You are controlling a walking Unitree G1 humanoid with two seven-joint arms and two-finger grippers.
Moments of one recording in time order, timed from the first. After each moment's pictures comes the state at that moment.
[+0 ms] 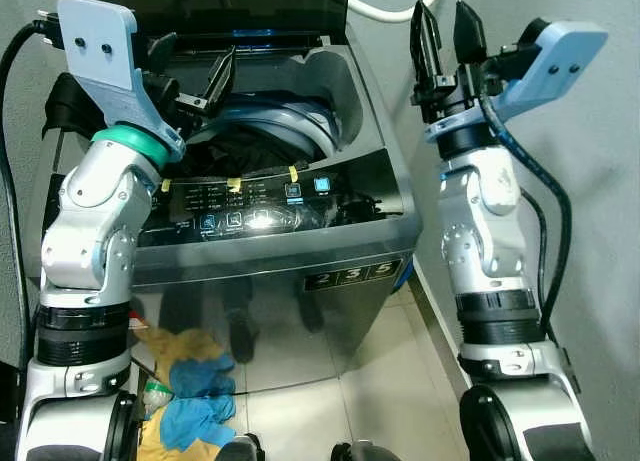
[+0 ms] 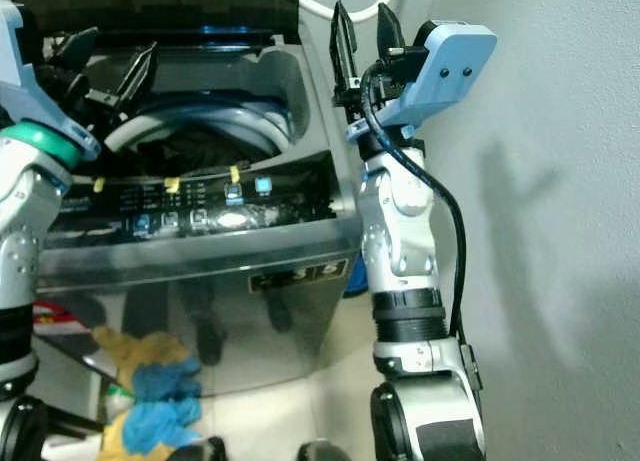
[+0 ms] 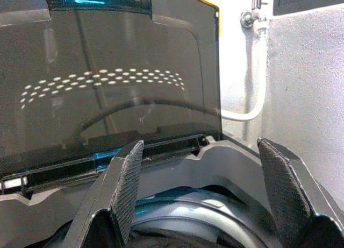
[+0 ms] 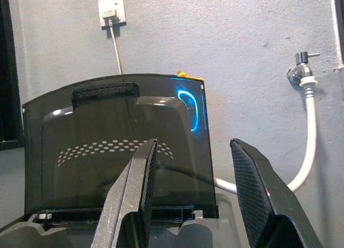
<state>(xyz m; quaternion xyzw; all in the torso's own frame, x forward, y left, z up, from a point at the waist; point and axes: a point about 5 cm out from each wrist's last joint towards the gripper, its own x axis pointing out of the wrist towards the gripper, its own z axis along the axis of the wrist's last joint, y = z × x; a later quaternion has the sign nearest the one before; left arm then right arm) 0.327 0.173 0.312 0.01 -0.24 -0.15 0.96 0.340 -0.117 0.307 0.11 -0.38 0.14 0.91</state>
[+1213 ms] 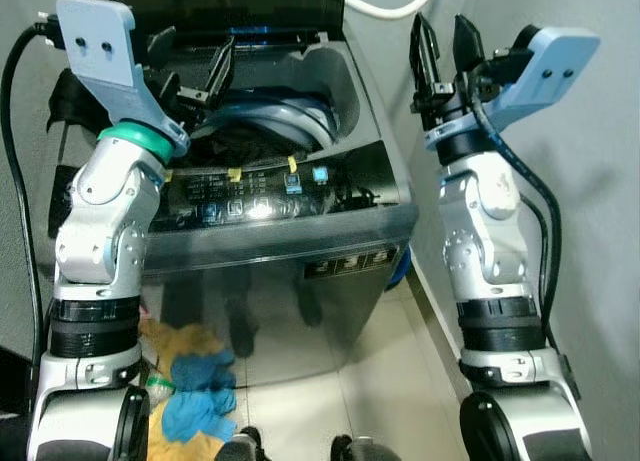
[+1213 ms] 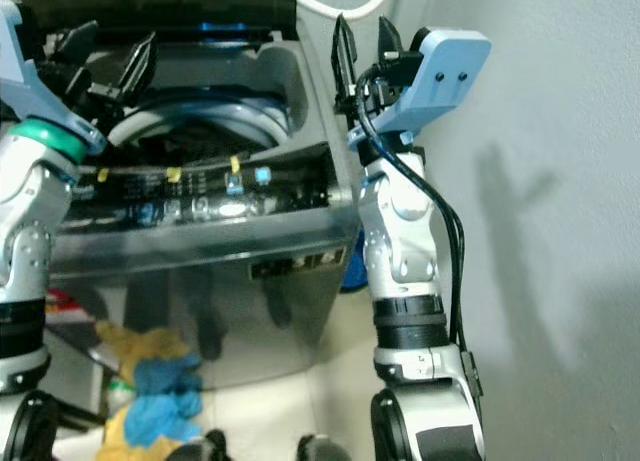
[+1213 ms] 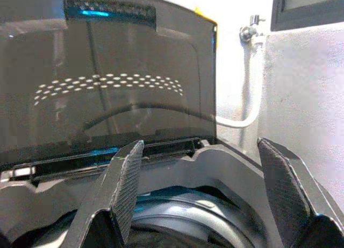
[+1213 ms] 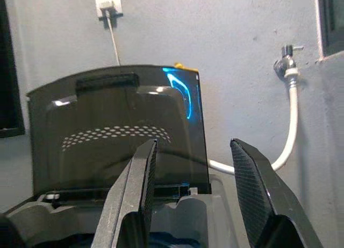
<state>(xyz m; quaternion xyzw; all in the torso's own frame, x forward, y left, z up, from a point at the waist) 0.335 0.172 0.309 -0.01 -0.25 -0.13 0.96 0.342 -0.116 0.301 0.11 -0.35 0.13 0.92</state>
